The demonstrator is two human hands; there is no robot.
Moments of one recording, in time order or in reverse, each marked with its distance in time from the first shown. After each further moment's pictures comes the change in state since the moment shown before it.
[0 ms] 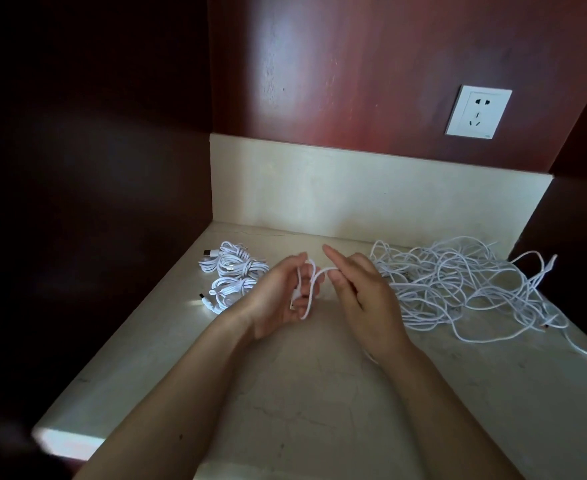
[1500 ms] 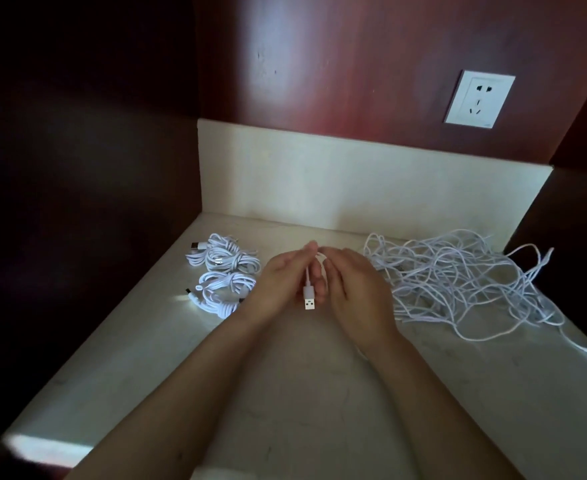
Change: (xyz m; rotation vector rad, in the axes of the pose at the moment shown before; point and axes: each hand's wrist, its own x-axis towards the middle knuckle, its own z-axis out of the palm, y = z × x) left_hand 0.012 -0.006 0.018 0.182 0.151 0.369; right_hand 0.009 0.009 0.007 -0.230 0.006 0.012
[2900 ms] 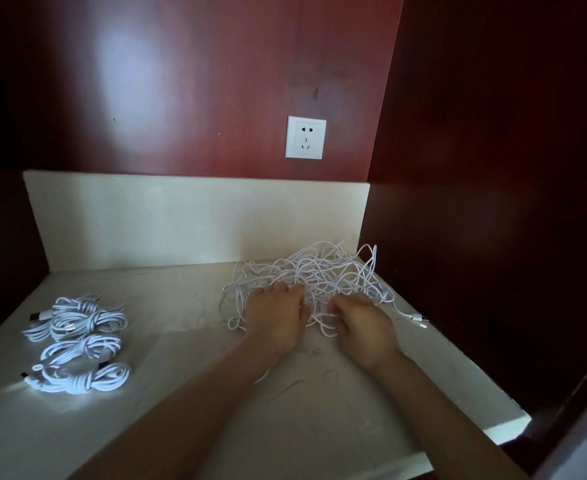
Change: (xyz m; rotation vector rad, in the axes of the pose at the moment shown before) left_hand 0.046 -0.049 0.146 1.415 -0.117 0.485; right_hand -0.074 0.112 -0.135 -0.430 -0.165 0.354
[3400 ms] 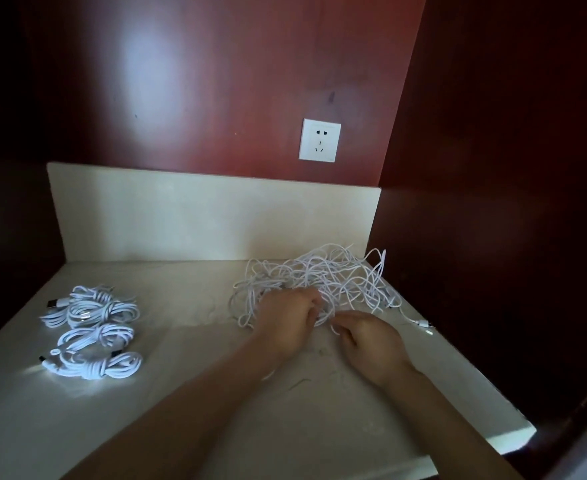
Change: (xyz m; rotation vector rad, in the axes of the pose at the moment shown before) left_hand -0.006 -0.003 -0.005 -0.210 0.038 0.089; right_hand -0.016 -0.002 -0.001 -0.038 -0.079 -0.086
